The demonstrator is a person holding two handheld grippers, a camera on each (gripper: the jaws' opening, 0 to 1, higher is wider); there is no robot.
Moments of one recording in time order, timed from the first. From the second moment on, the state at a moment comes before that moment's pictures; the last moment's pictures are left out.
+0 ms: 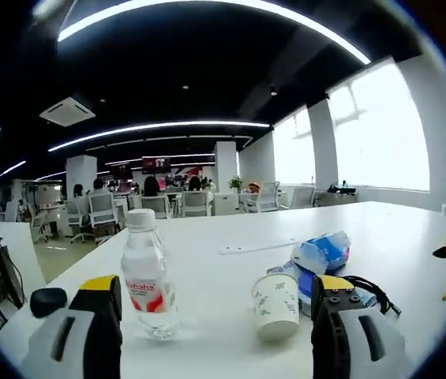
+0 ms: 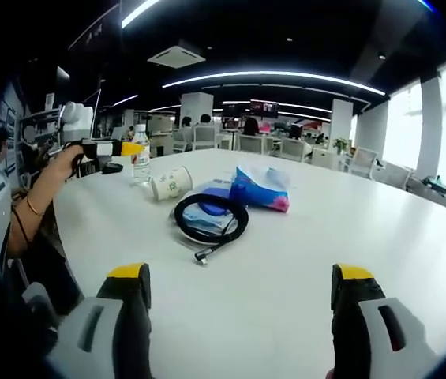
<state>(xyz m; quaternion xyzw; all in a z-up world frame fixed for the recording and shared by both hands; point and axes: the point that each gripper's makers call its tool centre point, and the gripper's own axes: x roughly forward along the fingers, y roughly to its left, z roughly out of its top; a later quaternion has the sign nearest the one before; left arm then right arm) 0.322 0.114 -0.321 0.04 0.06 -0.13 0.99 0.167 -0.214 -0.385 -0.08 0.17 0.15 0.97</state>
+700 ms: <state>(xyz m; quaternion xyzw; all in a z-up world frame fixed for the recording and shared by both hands) 0.329 0.040 -0.353 0.10 0.19 -0.22 0.95 0.160 -0.222 -0.389 -0.06 0.17 0.14 0.97</state>
